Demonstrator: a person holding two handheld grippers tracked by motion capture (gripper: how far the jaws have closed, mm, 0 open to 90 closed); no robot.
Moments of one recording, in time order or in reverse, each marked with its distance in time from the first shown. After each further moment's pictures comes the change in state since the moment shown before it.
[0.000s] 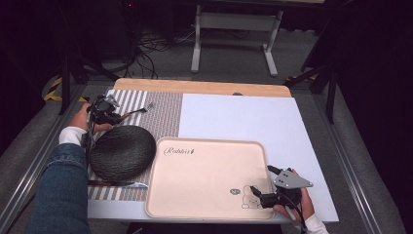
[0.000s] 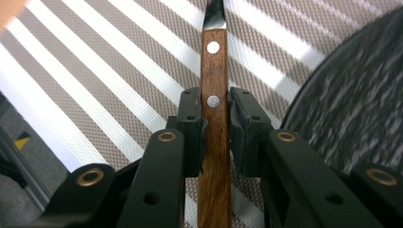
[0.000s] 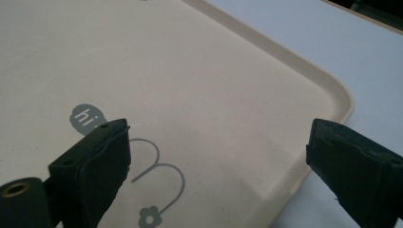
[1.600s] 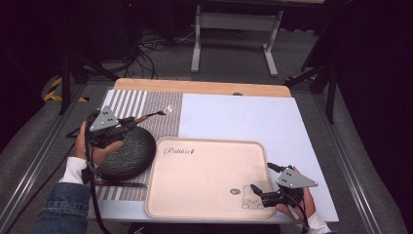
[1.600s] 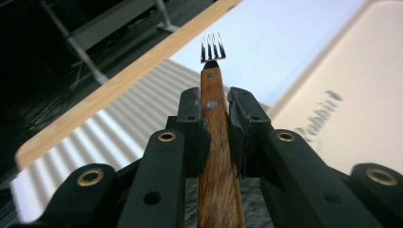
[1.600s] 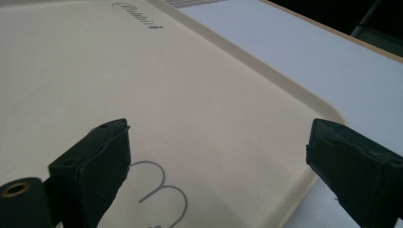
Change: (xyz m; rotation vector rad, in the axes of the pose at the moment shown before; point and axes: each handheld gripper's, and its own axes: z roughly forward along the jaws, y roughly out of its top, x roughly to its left) left arm -0.131 0.002 -0.092 -0.524 0.030 0.055; right arm -0.003 0.008 -0.006 -0.071 0.030 -0.017
